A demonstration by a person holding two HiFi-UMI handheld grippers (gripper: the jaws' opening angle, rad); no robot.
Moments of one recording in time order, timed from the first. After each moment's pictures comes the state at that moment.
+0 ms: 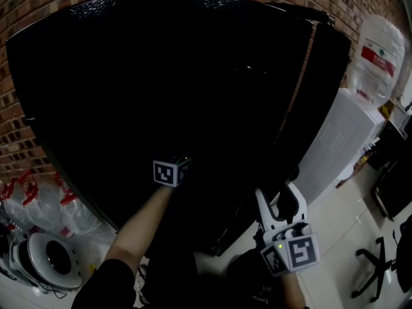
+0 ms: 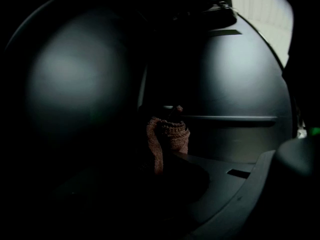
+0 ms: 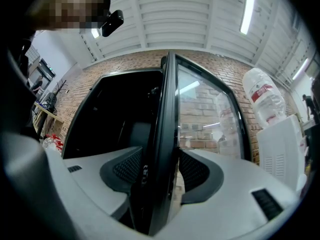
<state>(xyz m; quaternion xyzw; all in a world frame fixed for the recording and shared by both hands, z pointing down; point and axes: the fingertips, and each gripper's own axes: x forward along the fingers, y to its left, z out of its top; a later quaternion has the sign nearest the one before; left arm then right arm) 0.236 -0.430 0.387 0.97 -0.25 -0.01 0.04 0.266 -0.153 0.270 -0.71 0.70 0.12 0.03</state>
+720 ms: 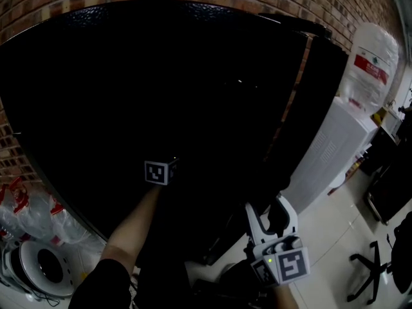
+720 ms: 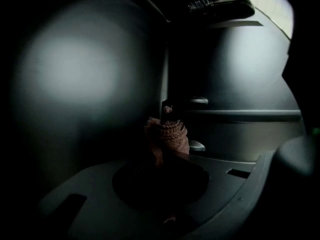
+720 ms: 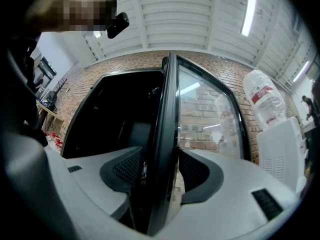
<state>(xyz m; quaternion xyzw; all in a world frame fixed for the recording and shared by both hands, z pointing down) 0.237 -0.486 0.396 0.95 -0.30 0.01 0.04 0.267 -0.155 0.273 -0.71 0.69 0.13 0.03</state>
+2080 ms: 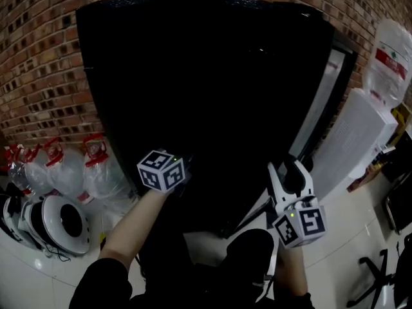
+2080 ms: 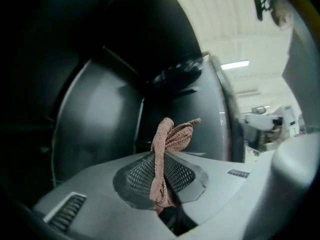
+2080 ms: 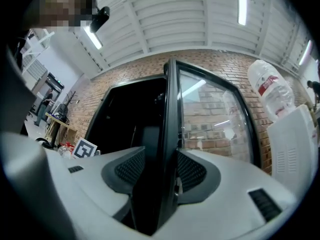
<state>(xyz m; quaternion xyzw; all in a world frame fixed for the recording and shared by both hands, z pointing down) 0.128 -0.301 0.317 0.95 -0.27 -0.12 0.01 0.265 -0.125 0.268 -0.66 0.74 0.11 0.06</state>
